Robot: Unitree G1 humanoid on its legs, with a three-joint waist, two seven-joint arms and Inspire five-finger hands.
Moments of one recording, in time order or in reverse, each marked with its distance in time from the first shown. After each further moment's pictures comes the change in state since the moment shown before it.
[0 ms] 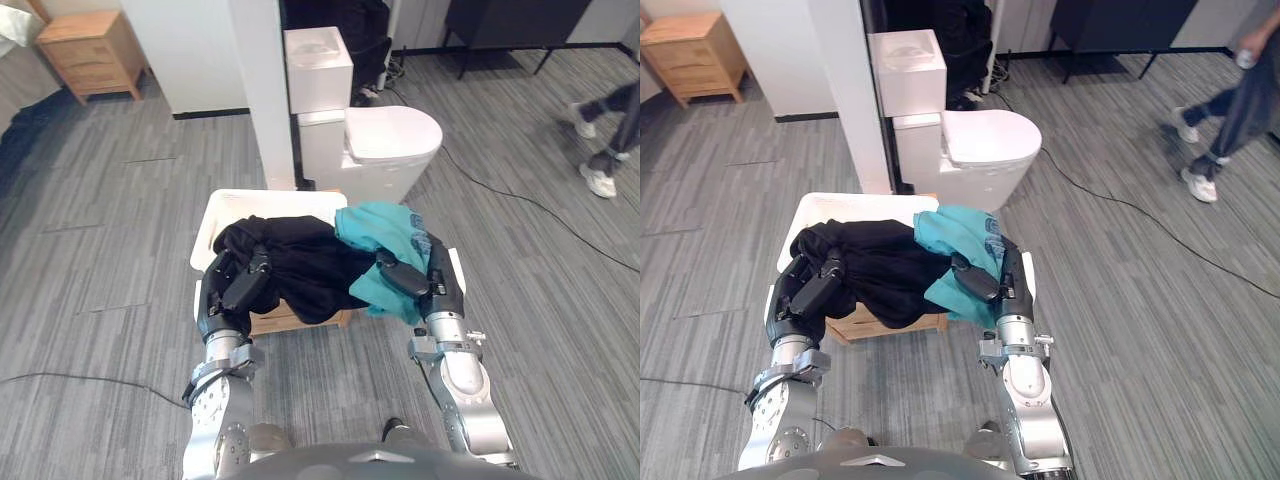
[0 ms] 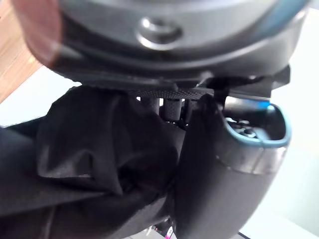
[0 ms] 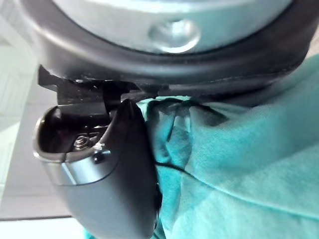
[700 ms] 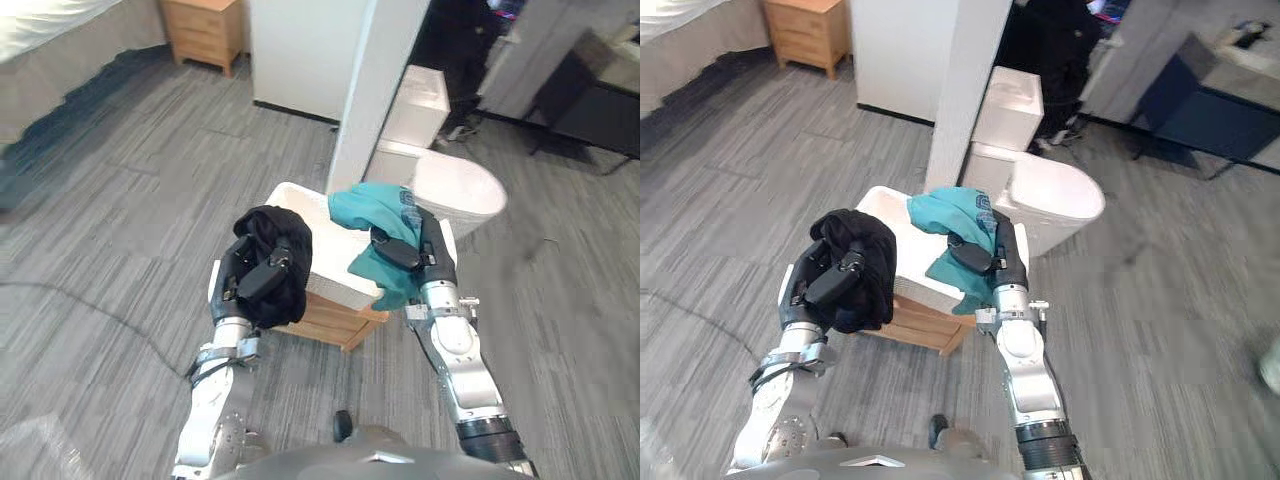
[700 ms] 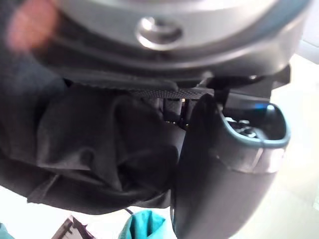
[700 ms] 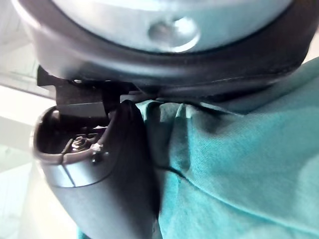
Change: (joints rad) left arm -0.084 0.107 -0.075 0.052 -0.008 0.007 -0.042; right arm -0.227 -0.032 -0.031 0.125 -0.082 0.035 -0.026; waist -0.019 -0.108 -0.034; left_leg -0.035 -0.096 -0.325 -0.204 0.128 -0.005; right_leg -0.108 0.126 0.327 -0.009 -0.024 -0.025
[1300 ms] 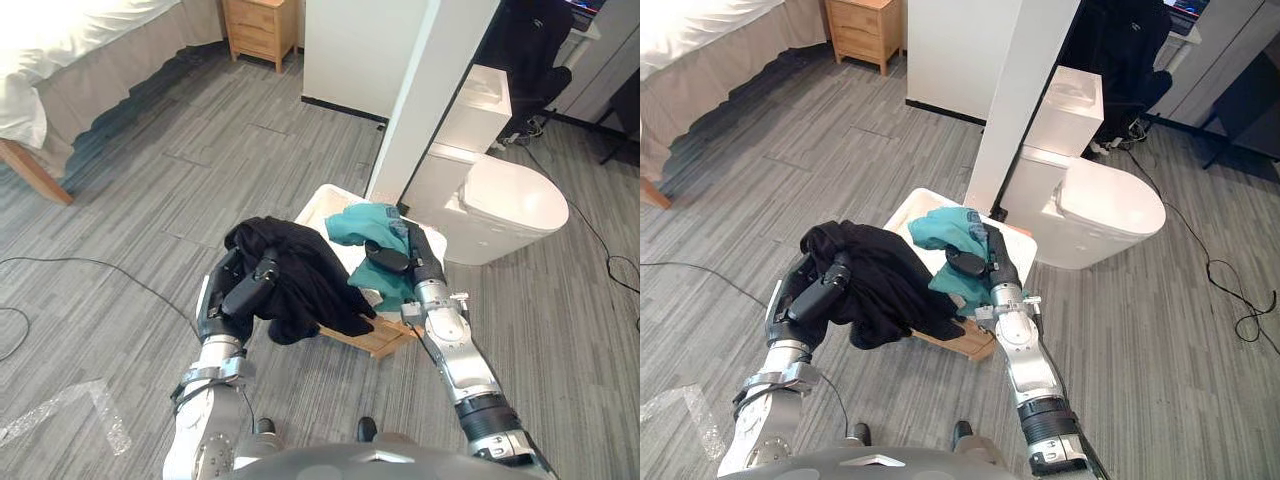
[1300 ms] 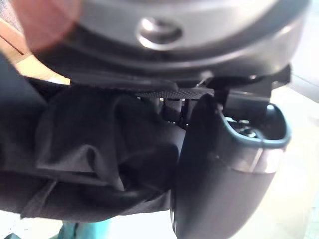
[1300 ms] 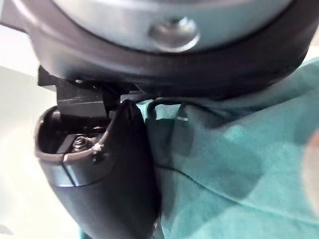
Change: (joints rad) left arm 0.130 0.023 0.071 -0.103 -0.120 0.016 -0.126; right arm -0.128 -0.053 0.023 0.275 -0.003 0.025 0.029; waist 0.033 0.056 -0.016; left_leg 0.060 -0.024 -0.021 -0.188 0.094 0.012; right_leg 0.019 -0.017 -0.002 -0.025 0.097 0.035
